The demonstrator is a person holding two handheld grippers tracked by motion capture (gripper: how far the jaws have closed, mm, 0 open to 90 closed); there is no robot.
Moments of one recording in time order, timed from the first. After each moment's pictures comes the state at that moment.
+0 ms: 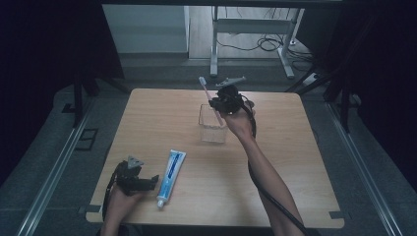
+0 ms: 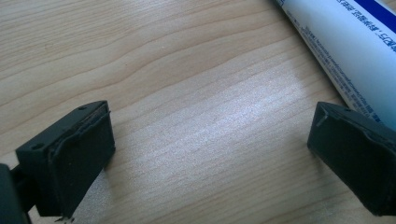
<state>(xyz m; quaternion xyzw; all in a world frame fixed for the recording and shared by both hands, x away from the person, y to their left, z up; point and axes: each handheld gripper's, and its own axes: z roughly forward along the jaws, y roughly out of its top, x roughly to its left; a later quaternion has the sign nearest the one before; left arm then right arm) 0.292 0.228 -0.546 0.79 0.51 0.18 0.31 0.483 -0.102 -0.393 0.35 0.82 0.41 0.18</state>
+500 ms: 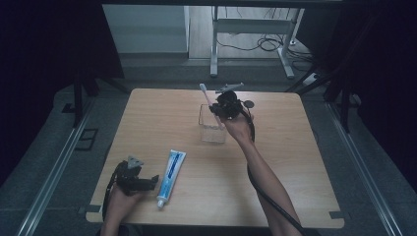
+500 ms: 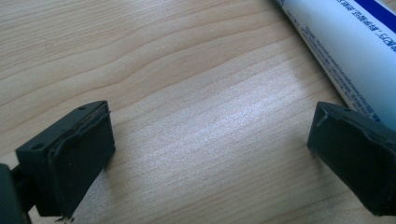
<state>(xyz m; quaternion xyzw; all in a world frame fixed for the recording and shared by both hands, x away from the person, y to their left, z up) 0.292 0.228 -0.546 0.79 0.51 0.18 0.31 0.488 -0.103 -0.420 0.36 0.83 0.40 0.17</state>
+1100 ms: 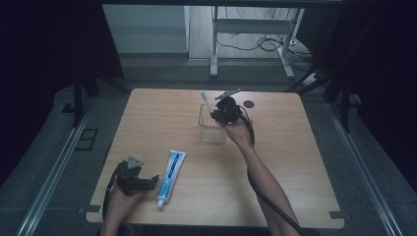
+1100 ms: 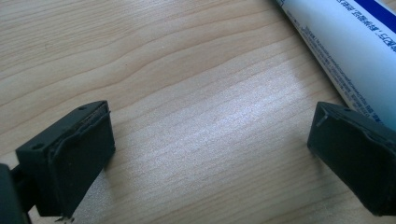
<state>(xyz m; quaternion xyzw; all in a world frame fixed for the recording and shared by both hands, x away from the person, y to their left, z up) 0.292 0.228 -0.546 0.79 0.51 0.18 0.31 0.492 -0.104 -0.447 0.37 0.84 0.37 0.16</state>
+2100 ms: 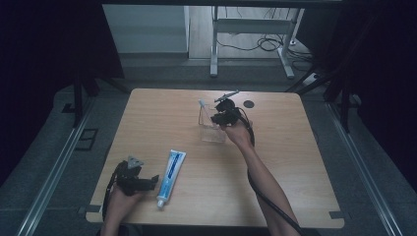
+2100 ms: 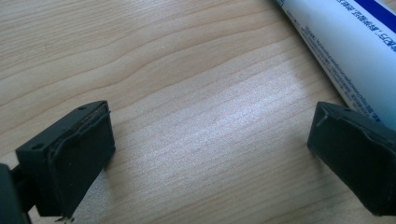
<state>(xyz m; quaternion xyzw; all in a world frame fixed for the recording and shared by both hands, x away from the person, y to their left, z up) 0.292 0.228 -0.546 0.79 0.51 0.18 0.31 0.498 -0.104 -0.460 0.38 0.85 0.34 0.14</state>
